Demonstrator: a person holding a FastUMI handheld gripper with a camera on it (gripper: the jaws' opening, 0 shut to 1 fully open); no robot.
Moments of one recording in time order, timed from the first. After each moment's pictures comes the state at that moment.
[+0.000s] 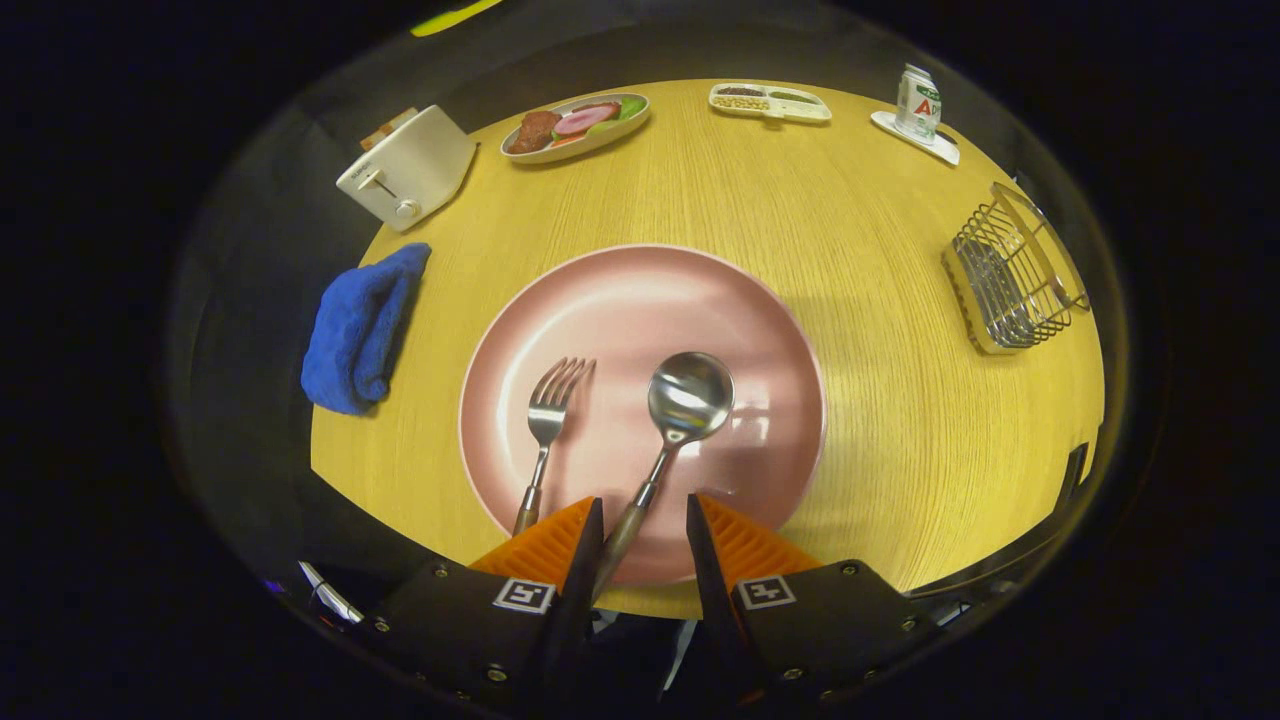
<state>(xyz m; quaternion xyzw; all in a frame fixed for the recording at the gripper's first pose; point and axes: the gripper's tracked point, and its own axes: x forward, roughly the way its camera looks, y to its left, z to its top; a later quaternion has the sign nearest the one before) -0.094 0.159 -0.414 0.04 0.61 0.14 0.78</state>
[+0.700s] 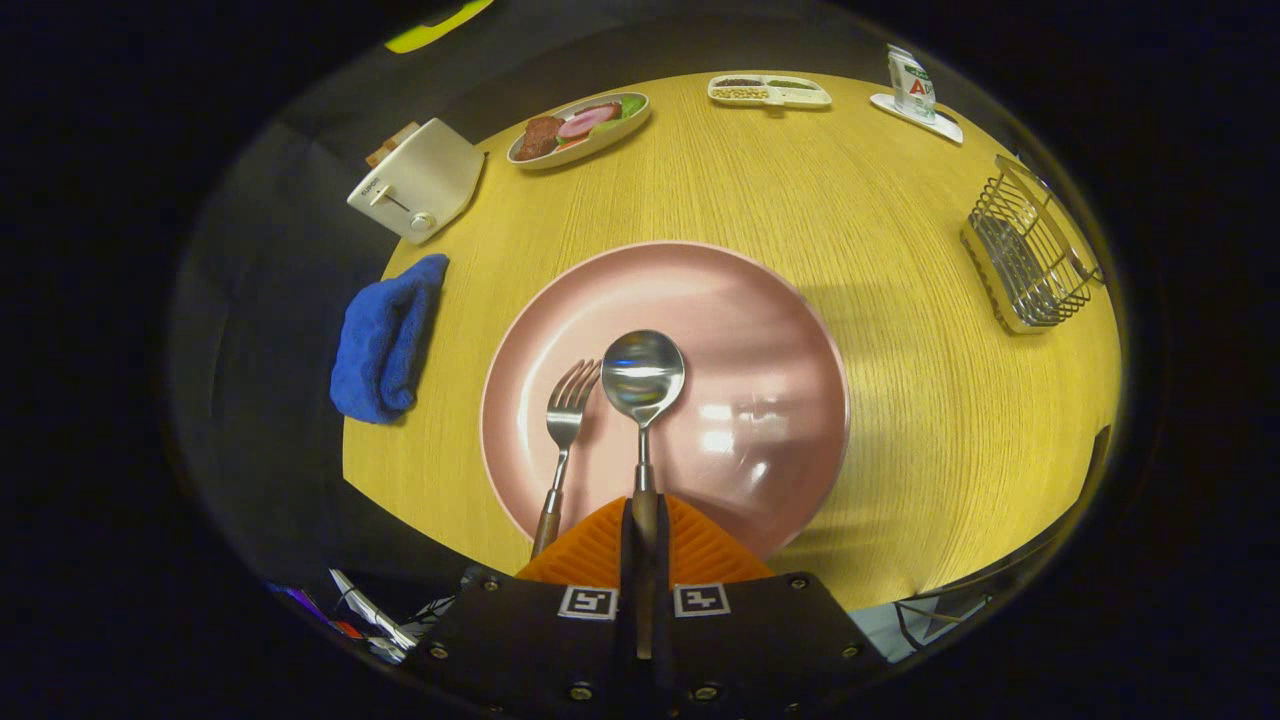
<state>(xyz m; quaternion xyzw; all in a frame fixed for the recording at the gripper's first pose) -0.084 0.168 -0.405 0.11 0.59 0.16 0.78</state>
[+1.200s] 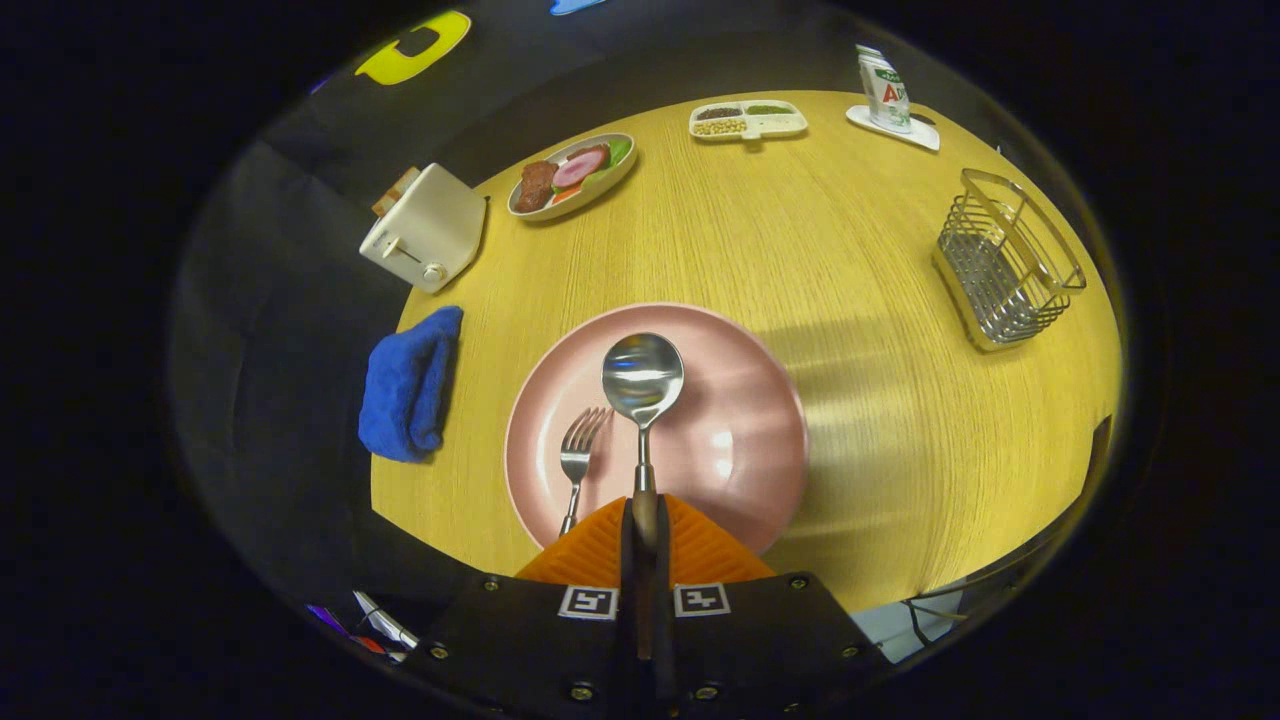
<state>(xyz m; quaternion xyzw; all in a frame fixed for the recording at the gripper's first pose) -0.057 0.142 -0.372 0.15 0.55 0.15 0.81</state>
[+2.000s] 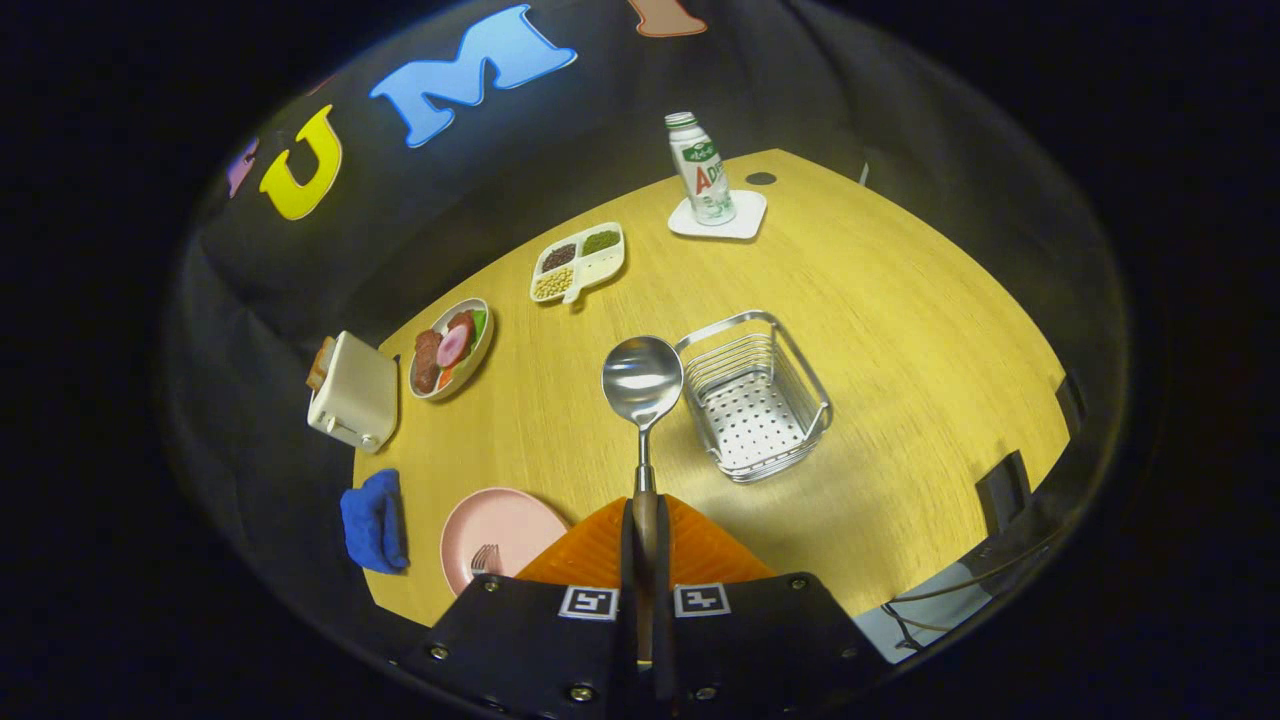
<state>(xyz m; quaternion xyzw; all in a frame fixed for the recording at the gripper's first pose) 0.016 -0.036 -0.316 0.20 0.46 0.00 0.86</state>
